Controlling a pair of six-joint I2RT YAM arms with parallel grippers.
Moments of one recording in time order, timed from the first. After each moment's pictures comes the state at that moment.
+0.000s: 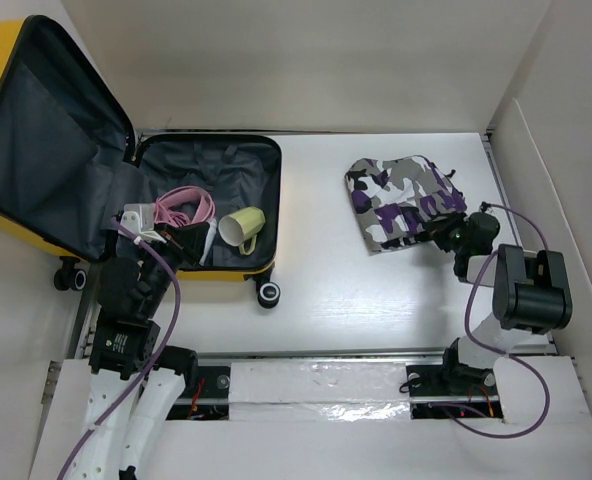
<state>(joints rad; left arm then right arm) -0.20 0.43 0.75 -0.33 0.14 -0.47 -0.21 1.65 0.52 0.69 -0.32 0.84</state>
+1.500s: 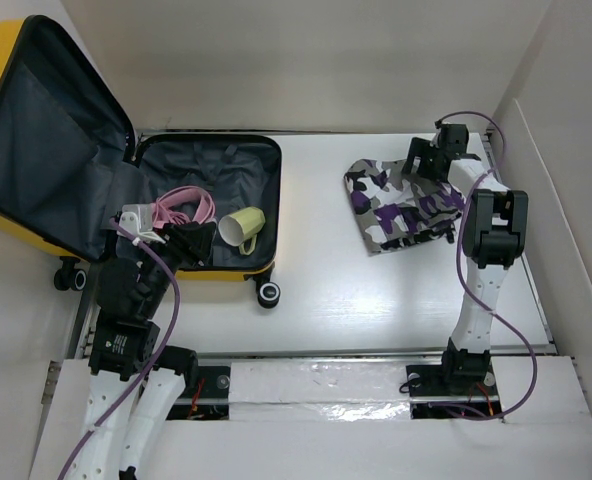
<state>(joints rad) -0.20 0.43 0.75 -0.32 0.13 -0.47 -0.06 2.24 1.77 -0.27 -0.13 0.21</state>
